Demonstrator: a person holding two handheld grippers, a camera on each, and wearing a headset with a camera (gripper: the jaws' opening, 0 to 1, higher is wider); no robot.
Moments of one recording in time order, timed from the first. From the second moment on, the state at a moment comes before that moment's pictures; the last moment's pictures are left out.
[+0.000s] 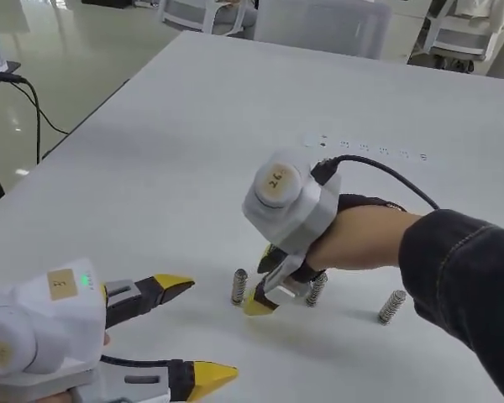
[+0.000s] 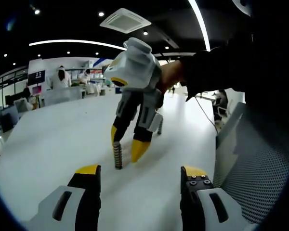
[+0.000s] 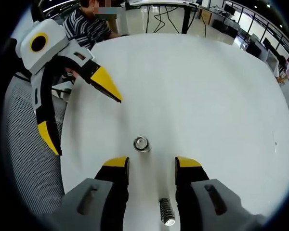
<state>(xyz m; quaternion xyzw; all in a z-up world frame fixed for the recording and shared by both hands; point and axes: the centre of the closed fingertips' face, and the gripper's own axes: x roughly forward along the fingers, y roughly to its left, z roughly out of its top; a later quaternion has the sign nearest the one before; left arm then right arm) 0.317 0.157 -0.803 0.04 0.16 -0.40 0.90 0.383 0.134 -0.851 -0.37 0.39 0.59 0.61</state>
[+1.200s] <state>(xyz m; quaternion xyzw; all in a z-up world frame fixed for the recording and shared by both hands) 0.321 0.153 -0.800 0.05 0.16 -0.40 0.90 0.407 0.096 -0.839 -0.30 0.36 0.55 0.69</state>
